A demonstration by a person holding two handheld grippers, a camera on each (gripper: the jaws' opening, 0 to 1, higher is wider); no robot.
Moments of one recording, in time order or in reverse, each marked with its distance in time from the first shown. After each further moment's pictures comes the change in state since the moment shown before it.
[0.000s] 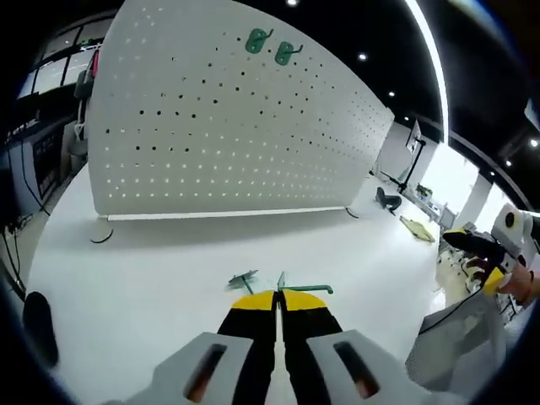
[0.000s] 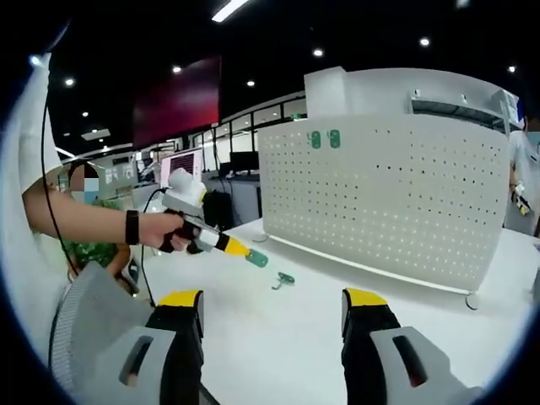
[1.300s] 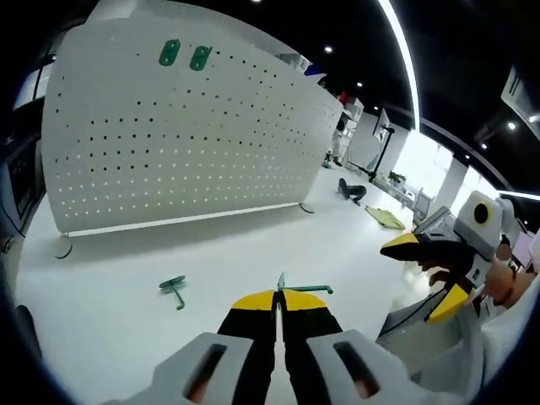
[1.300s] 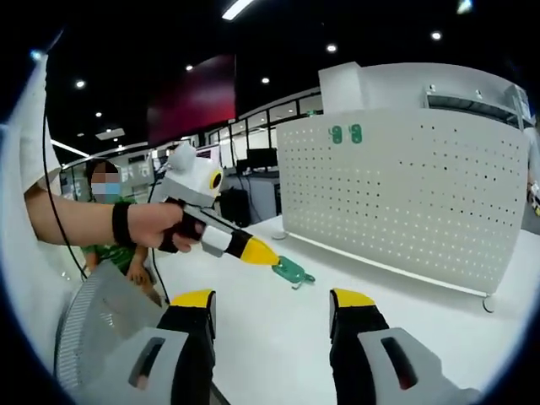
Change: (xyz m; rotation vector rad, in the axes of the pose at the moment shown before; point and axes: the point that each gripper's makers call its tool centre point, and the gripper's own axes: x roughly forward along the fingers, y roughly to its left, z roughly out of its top) left arm 0.004 -0.091 -0.001 0.089 0.039 -0.131; right arm 0.012 0.019 -0.001 0.005 0.014 0.087
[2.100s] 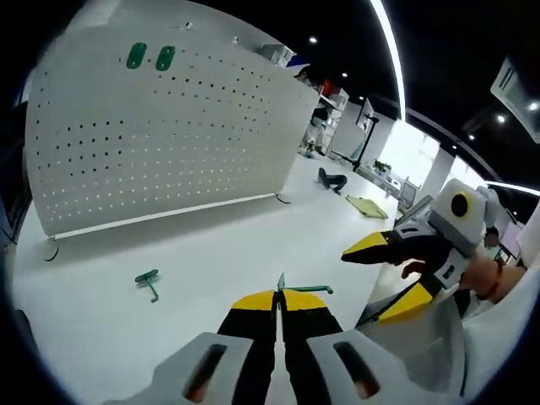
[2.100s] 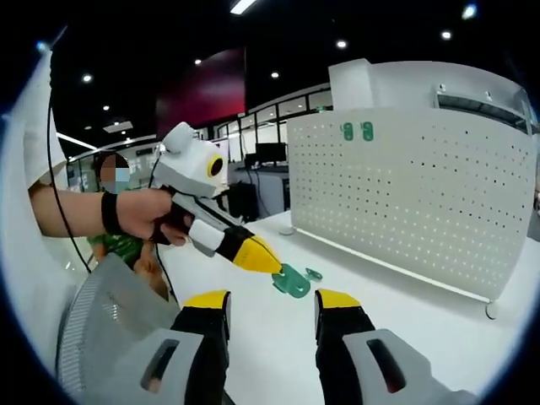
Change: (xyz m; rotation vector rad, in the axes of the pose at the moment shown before) left arm -0.009 -0.041 -0.004 0.021 0.043 -0.081; right arm 0.003 0.010 -0.002 -0.040 0.026 0.045
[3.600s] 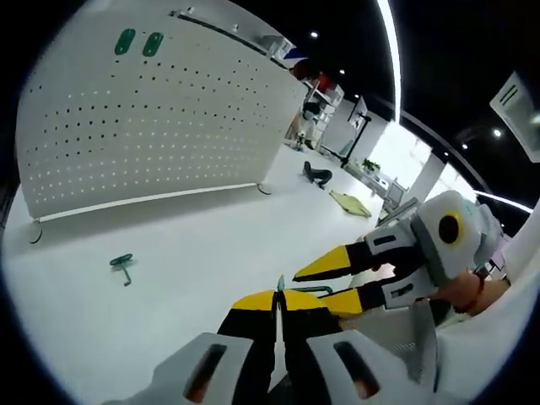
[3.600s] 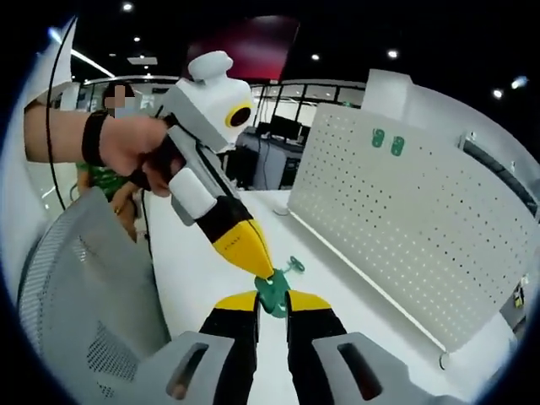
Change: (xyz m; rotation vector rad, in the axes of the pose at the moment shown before) left arm 0.000 -0.028 -0.008 -0.064 0.060 -0.058; right arm 0.014 -0.001 -0.013 -0.331 0.160 -0.051
